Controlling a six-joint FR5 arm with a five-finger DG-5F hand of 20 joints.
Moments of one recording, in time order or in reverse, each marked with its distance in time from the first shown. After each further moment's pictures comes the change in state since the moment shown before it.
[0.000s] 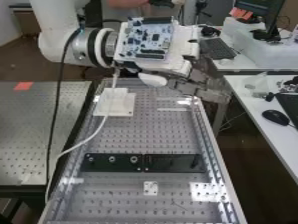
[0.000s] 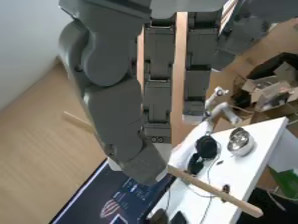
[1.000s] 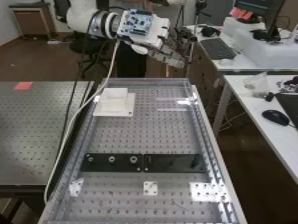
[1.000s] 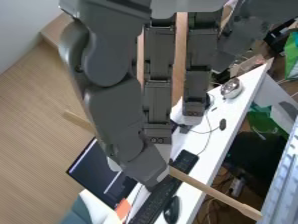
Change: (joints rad) arm 0.506 0.026 -0.032 -0.170 0.556 0.136
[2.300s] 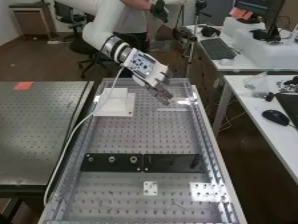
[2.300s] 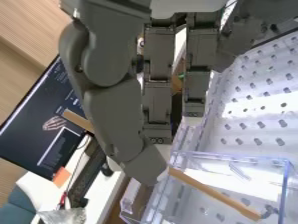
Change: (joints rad) arm 0.028 -0.251 0.148 -0.390 0.038 0.418
